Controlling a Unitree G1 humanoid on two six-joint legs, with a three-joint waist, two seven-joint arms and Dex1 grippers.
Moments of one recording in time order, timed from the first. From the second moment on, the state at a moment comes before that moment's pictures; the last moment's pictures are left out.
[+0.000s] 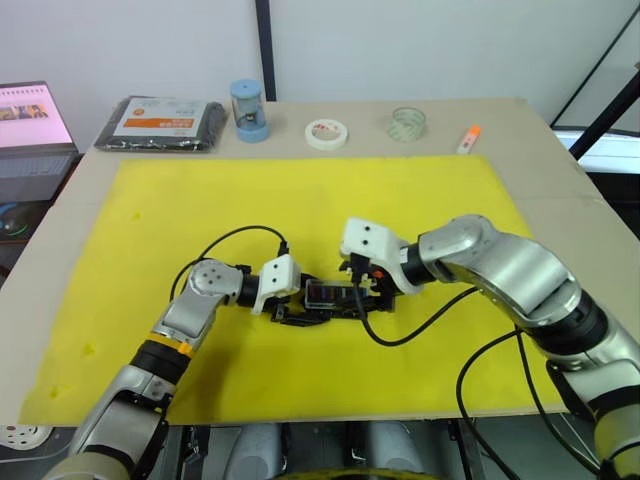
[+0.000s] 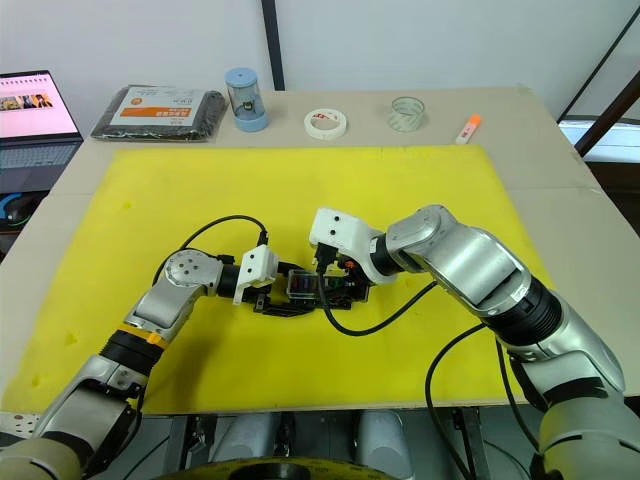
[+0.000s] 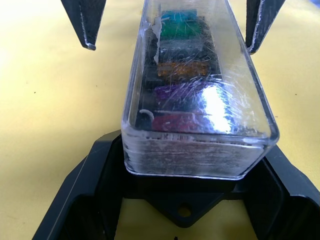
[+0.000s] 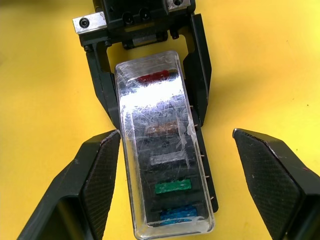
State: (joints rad) left arm -0.47 0.45 -0.33 0.26 -0.17 -0.04 -1.24; right arm -0.80 -0.73 0.49 -0.45 0.42 1.21 0.89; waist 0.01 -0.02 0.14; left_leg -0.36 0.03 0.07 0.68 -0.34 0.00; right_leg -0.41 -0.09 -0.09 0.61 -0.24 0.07
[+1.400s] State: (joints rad) left arm -0.47 0.45 -0.33 0.26 -0.17 -0.03 -1.24; right arm -0.57 -0.67 0.24 -0.46 0.53 0.87 0.91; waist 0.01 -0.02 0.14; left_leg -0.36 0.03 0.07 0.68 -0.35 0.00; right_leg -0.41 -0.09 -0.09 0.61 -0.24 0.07
